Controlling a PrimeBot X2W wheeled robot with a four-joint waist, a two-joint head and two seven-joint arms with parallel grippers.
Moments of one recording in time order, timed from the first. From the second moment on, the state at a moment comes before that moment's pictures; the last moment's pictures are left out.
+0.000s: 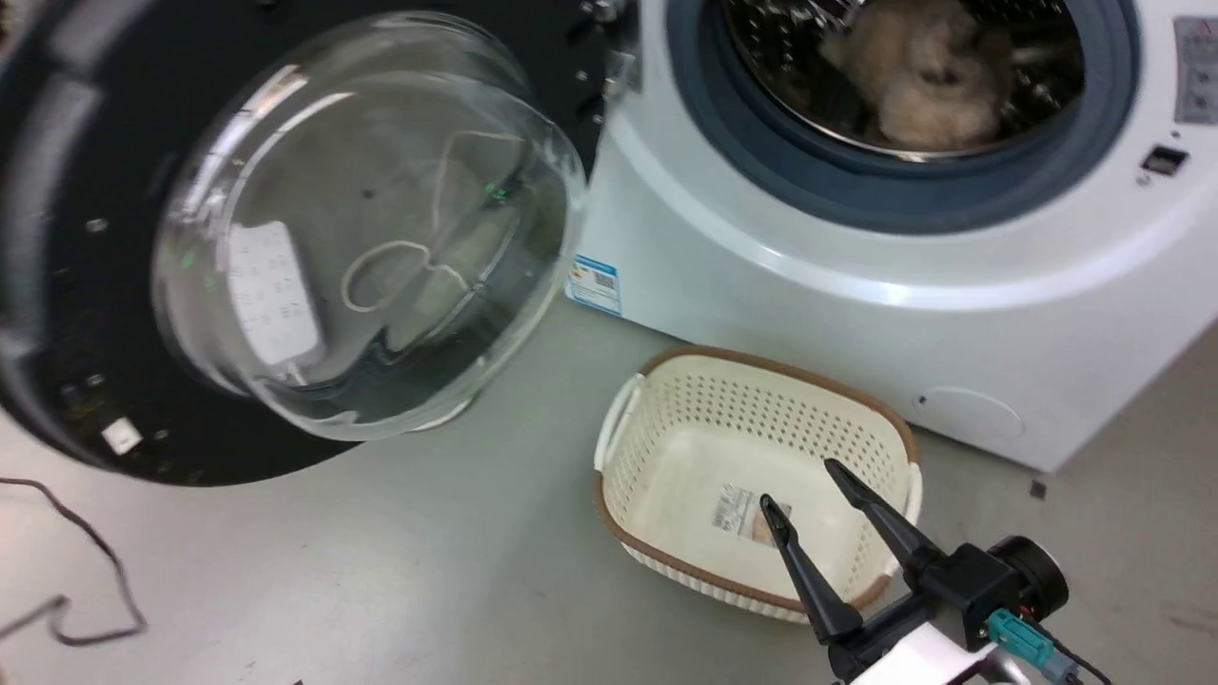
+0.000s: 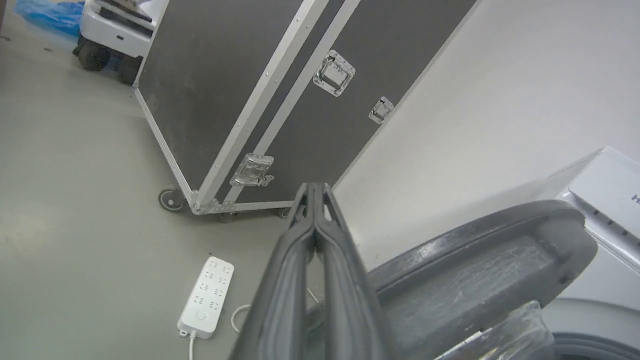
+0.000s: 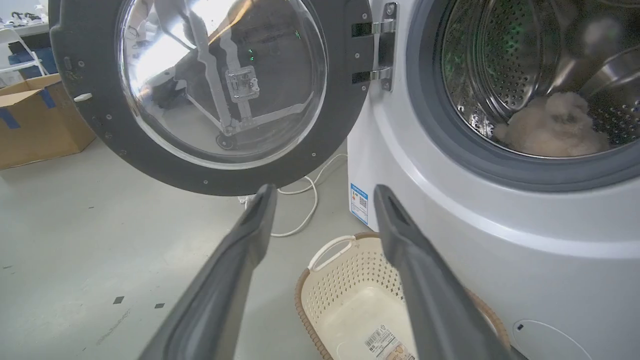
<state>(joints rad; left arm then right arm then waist) -0.39 0.35 0.58 0.19 -0.80 -0.09 0.07 -0.09 -0.15 0.33 0.13 0.12 0.13 -0.26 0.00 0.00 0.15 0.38</state>
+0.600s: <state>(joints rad) -0.53 0.42 0.65 0.48 -1.19 -0.07 0.57 -0.10 -0.19 0.35 0.14 0.14 0.13 -0.26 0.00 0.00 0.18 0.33</state>
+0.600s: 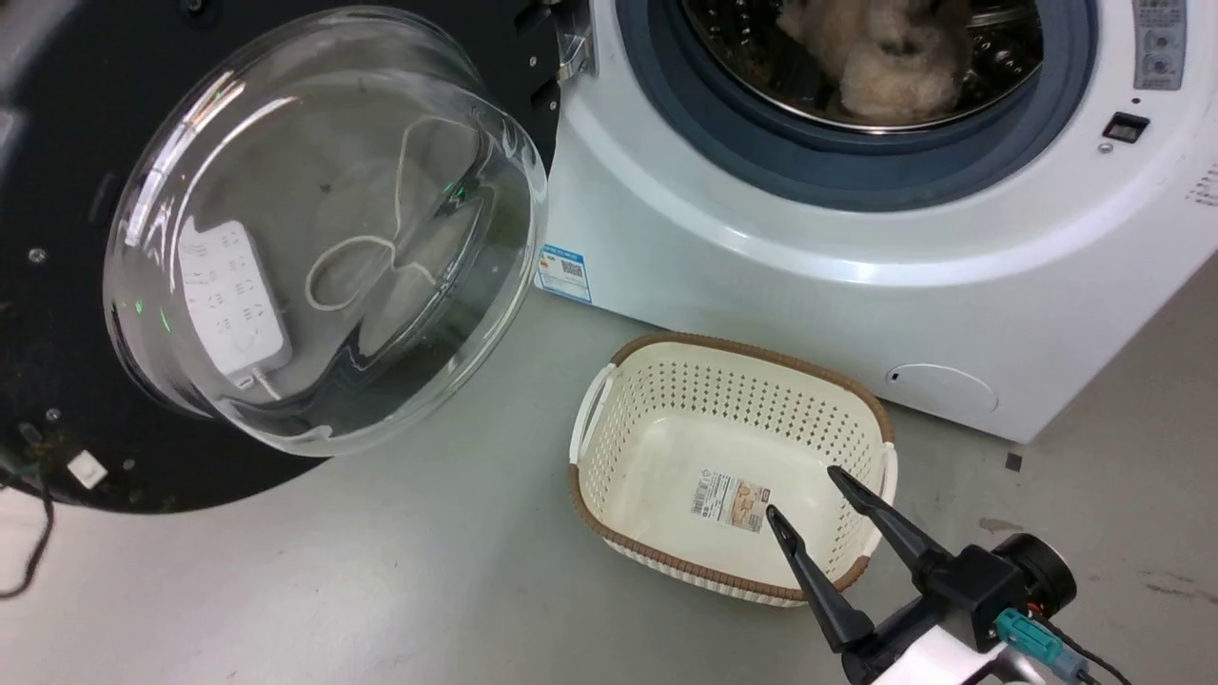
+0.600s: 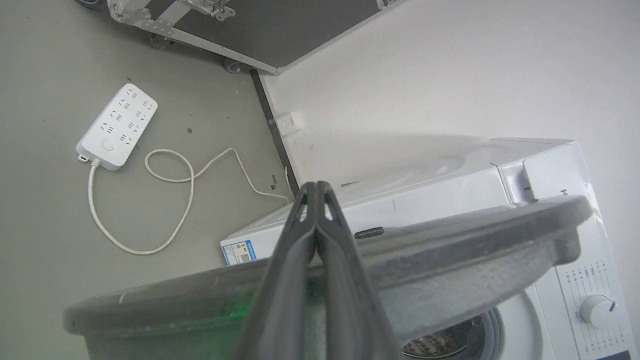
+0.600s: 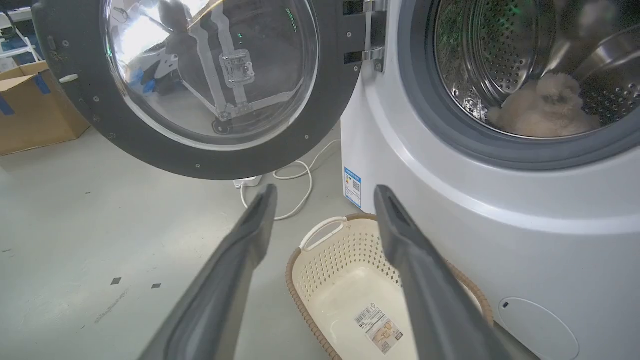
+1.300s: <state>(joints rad) -0.08 0.07 0.42 -0.06 -1.33 -0.04 0.90 -0.05 -0.13 0.28 0.16 0.14 0.13 -0.26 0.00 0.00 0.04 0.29</state>
